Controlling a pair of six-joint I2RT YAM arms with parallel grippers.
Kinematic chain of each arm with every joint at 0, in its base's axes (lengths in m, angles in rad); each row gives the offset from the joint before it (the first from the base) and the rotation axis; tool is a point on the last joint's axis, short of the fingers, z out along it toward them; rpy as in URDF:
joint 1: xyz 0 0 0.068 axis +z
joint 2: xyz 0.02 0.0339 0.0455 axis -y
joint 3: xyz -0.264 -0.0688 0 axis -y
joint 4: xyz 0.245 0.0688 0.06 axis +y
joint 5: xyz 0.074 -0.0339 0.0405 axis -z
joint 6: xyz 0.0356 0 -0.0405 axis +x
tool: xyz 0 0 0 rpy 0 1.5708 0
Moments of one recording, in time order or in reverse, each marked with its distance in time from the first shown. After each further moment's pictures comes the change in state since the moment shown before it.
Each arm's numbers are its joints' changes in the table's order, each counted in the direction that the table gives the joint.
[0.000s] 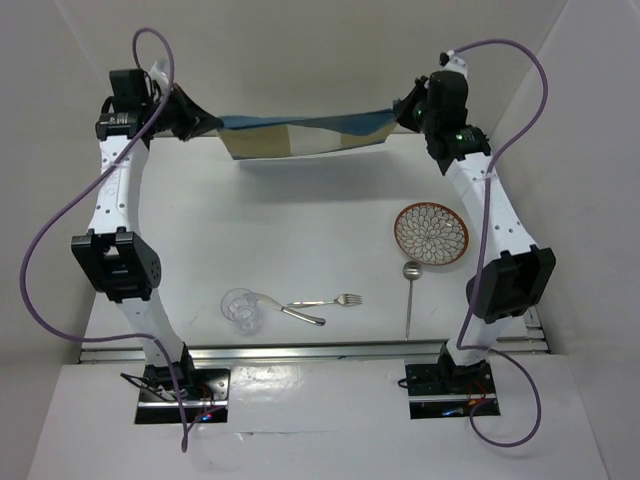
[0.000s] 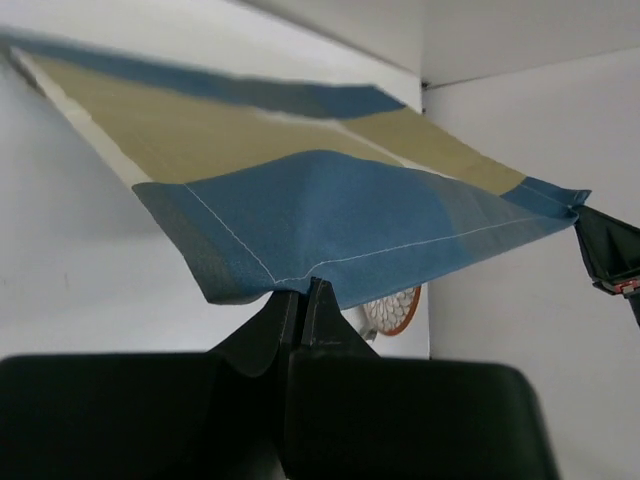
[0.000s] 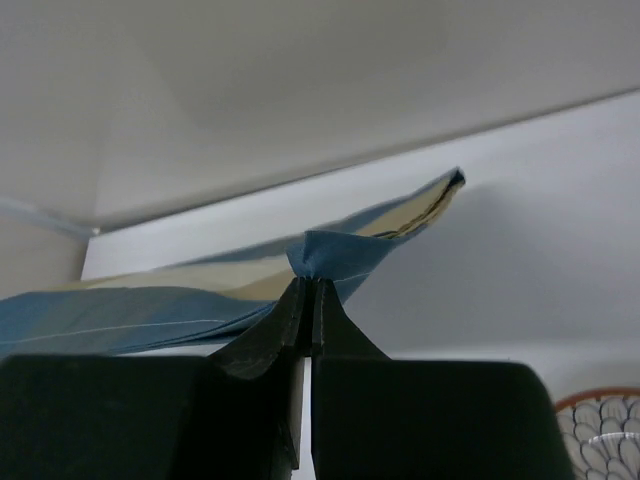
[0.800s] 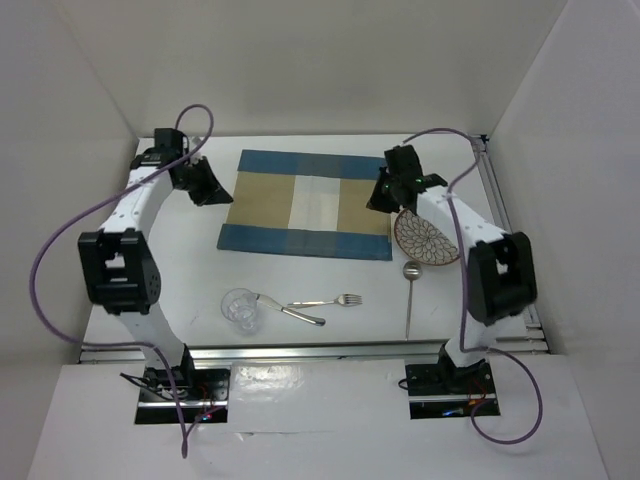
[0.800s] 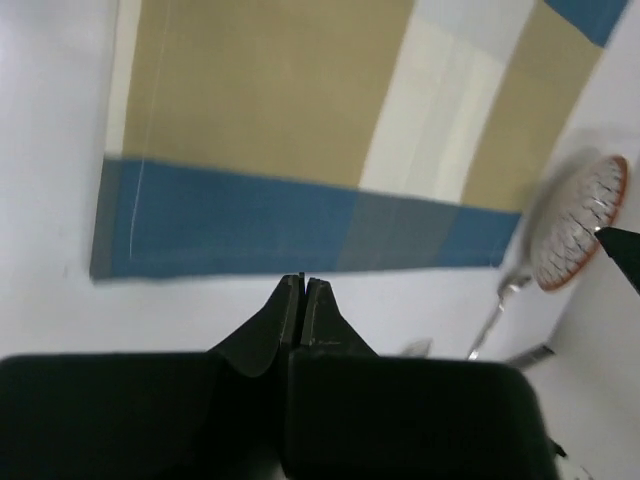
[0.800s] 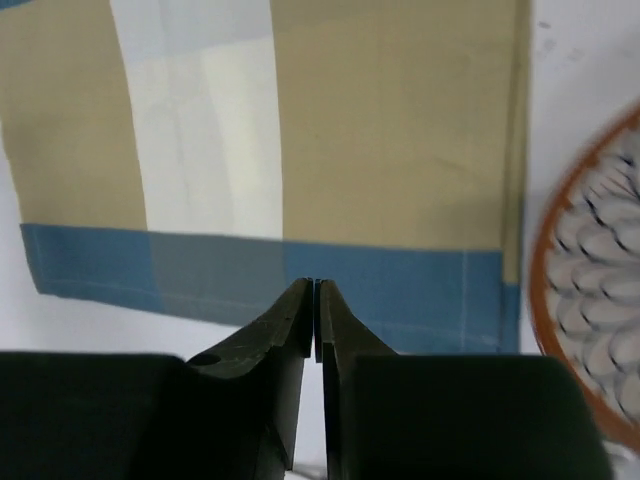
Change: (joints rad) left arm -0.053 0.193 -0.630 0.068 -0.204 0.169; right arm 0.106 0.096 -0.609 0.065 -0.096 0.117
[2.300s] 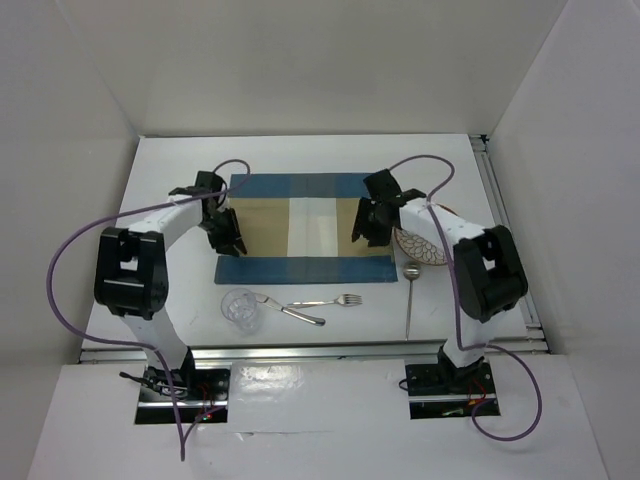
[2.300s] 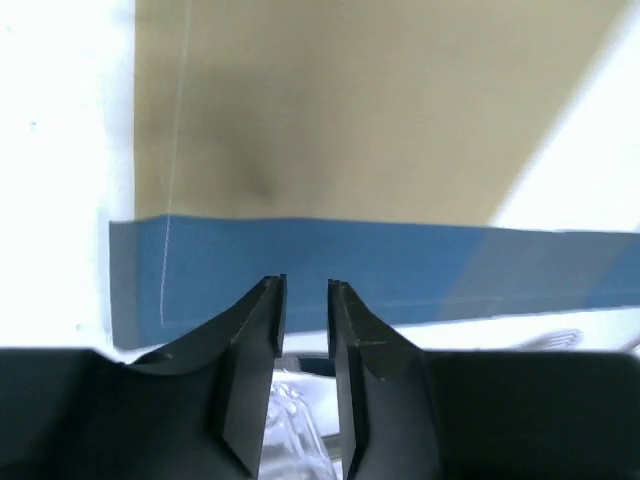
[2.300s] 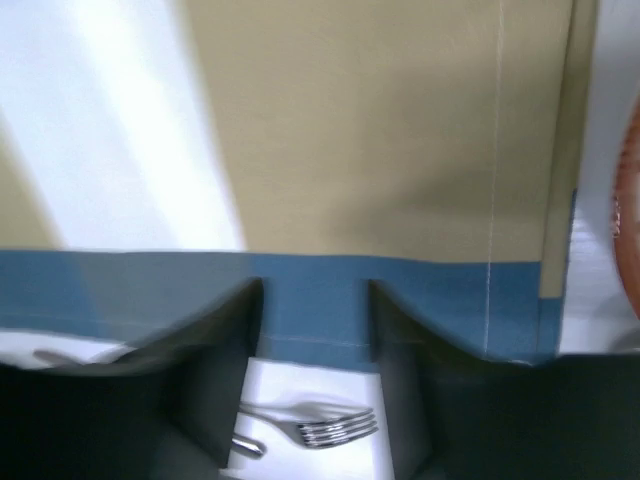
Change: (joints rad) left arm -0.183 -0.055 -0.328 -0.081 -0.256 -0.024; right arm 0.090 -0.158 -0.070 0.090 -0.019 0.027
